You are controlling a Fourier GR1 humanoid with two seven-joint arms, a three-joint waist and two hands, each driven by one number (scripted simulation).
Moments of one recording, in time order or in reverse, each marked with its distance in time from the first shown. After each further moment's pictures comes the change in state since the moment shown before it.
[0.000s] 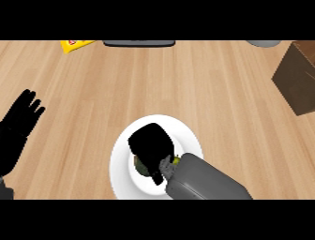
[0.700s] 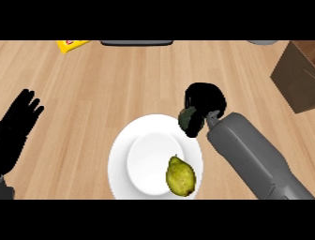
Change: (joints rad) left arm -0.009 -0.005 0.013 0.019 -0.008 -0.003 -0.021; right arm -0.078 -0.170 -0.333 0.196 -0.076 -0.120 0.122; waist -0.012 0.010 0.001
